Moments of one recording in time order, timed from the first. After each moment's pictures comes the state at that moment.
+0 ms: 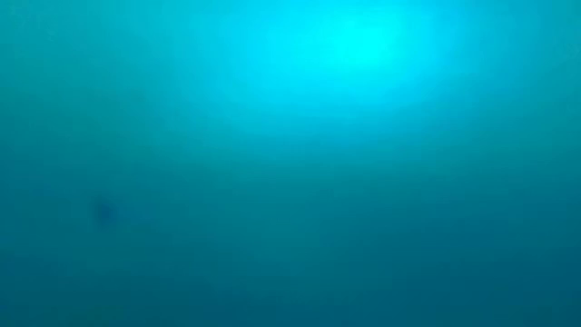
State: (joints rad) left arm 0.39 1.23 0.56 -0.82 0.02 -1.02; right arm 0.66 1.39 1.32 -0.18 0.55 0.49
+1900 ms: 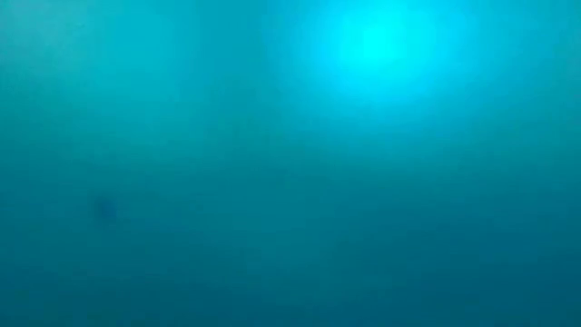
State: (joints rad) left arm -0.10 1.92 1.49 -0.90 -0.08 -1.27; right arm 0.73 1.39 1.32 -0.16 0.56 0.53
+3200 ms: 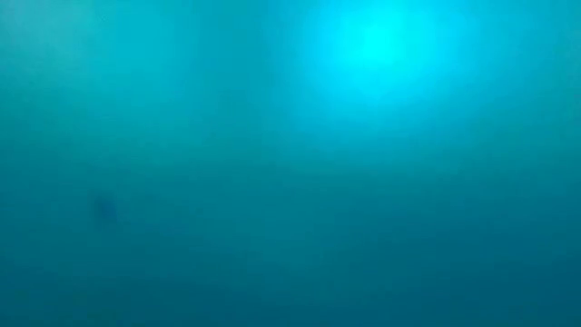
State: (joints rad) left arm -0.13 1.91 1.49 -0.88 -0.03 -1.19; right arm 0.73 1.39 1.32 -0.16 0.55 0.51
